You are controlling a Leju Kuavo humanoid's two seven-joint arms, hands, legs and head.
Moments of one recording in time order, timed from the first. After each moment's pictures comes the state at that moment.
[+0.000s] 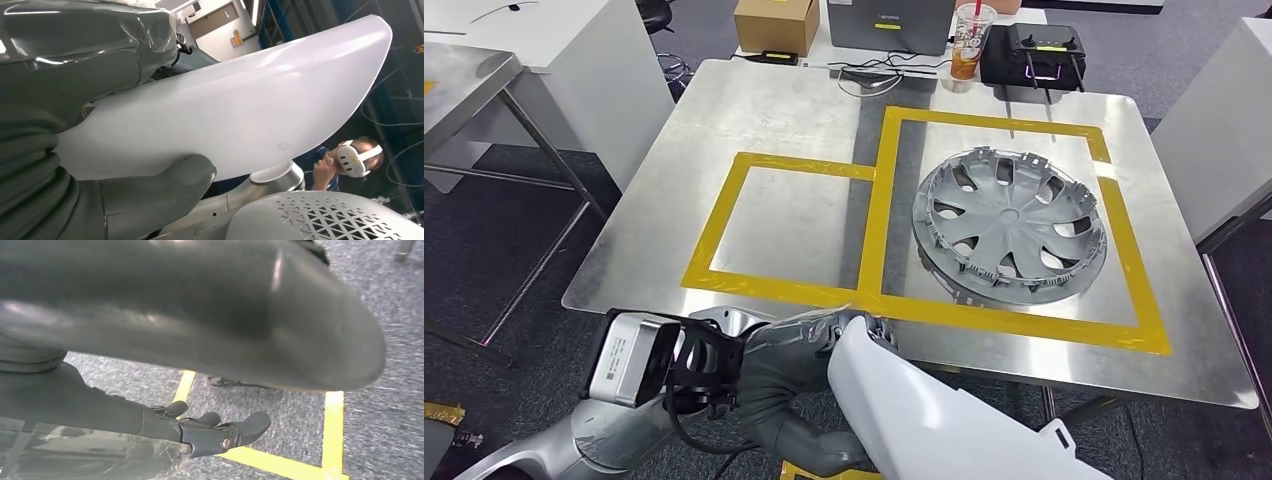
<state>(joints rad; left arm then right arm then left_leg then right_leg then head) -0.58 0.01 -0.95 -1.71 0.59 -0.60 -0.30 0.02 0.01 -1.39 -0.48 1.40 0.61 -0.28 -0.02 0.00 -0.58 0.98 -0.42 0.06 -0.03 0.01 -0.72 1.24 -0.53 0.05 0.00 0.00</state>
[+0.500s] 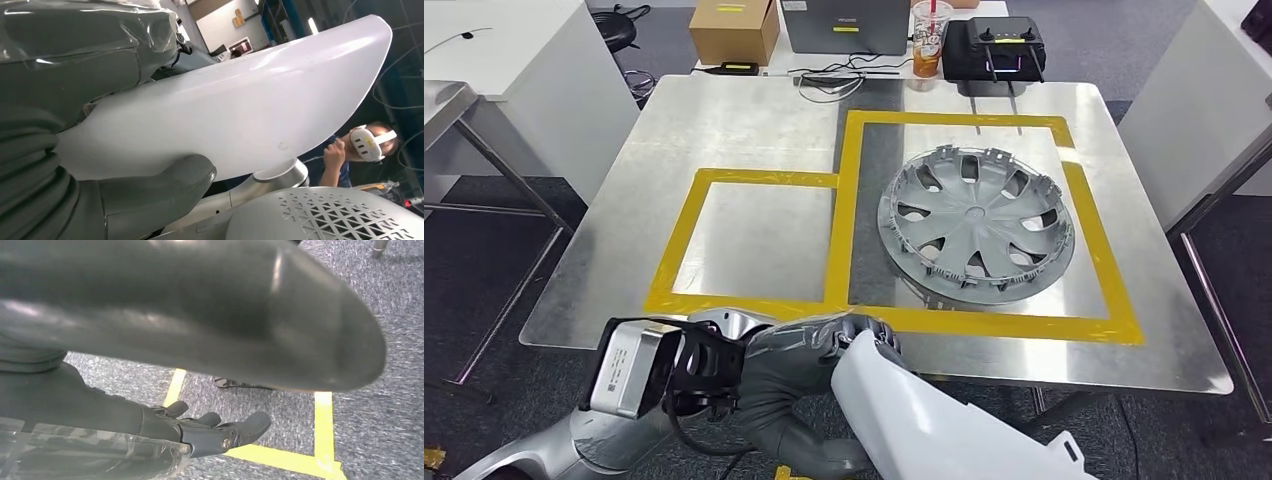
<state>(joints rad) -0.59 0.02 -0.96 -1.72 0.58 -0.60 -0.29 0.01 0.01 -1.40 -0.46 1.41 0.60 -0.28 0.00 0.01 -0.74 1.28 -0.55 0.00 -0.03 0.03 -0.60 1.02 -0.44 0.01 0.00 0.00</state>
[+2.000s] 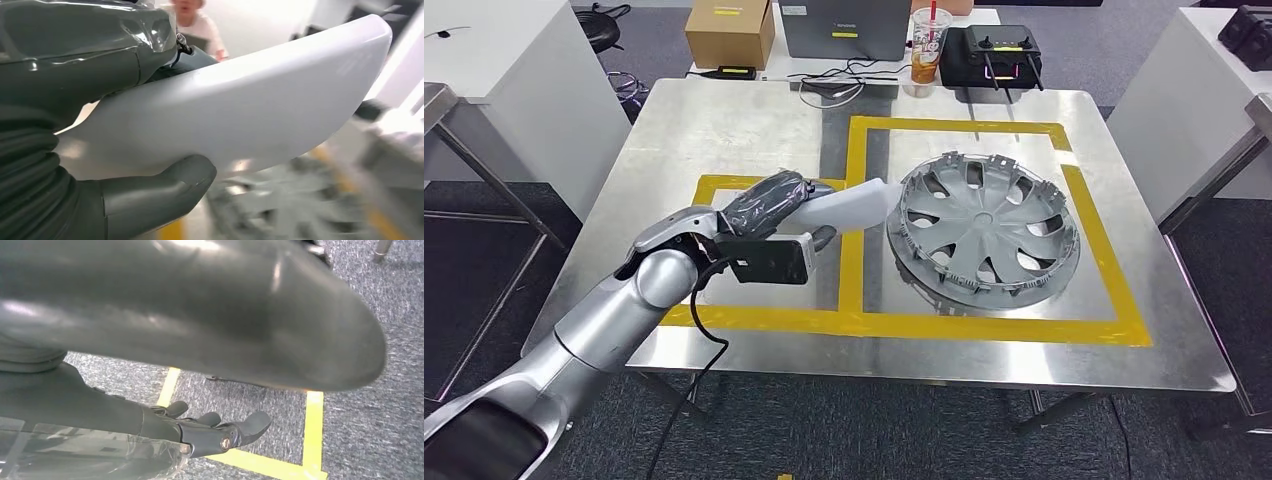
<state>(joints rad) -0.75 0.11 -0.78 -1.24 -0.40 -0.28 -0.29 -0.02 -0.06 -1.38 -0.29 1.49 0.49 -0.35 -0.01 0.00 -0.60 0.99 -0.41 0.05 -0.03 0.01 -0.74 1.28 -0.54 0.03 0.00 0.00</state>
